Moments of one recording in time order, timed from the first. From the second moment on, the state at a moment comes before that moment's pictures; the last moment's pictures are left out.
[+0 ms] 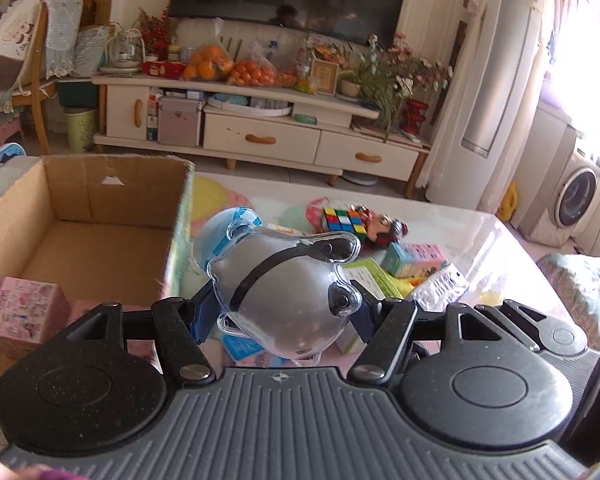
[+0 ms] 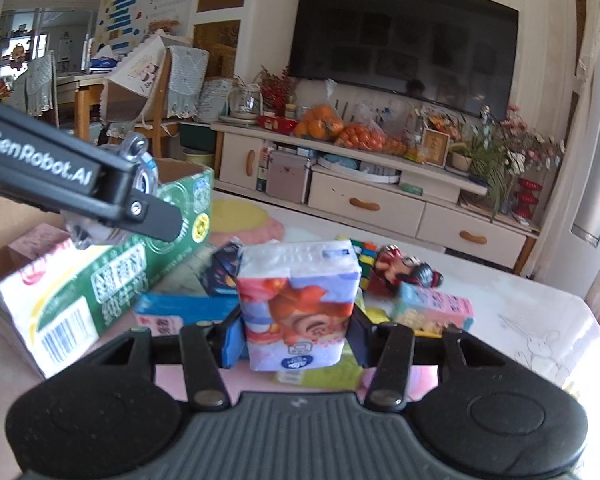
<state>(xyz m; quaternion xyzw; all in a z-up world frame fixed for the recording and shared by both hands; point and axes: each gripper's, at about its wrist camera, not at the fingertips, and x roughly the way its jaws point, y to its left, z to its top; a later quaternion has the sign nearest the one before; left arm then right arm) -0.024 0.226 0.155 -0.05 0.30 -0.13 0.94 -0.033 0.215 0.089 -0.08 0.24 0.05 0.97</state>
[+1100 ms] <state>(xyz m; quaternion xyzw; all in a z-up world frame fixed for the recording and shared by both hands) 0.002 0.334 0.179 -0.12 0.27 0.05 0.95 -0.024 0.374 0.113 -0.09 0.24 0.24 0.94</state>
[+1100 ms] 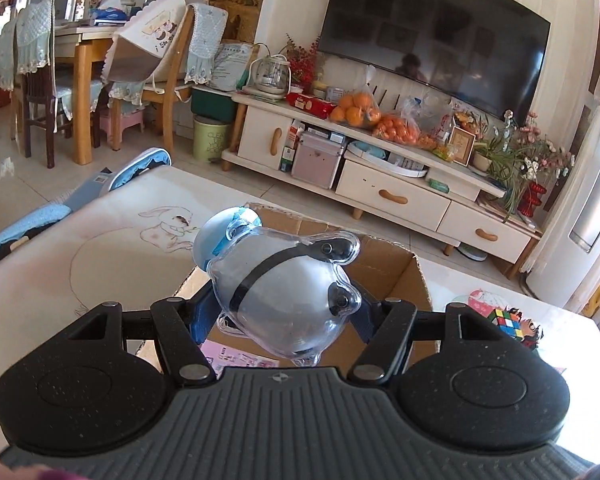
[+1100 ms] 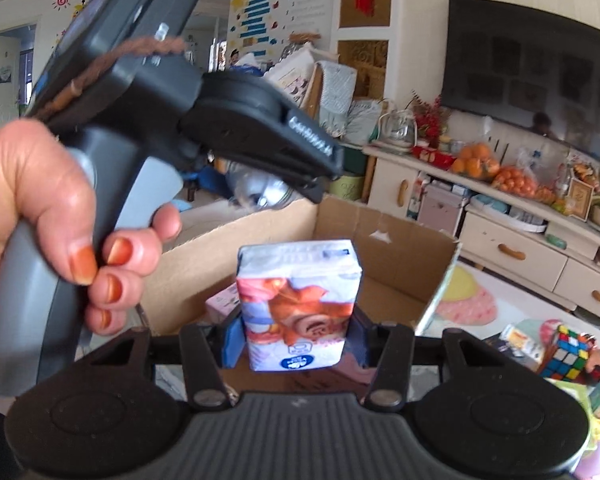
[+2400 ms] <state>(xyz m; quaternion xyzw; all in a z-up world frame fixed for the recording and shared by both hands) 0.004 0.332 0.176 -0.09 0.28 0.05 0.96 -0.055 0.333 0.107 -0.11 0.19 0.14 0.97</state>
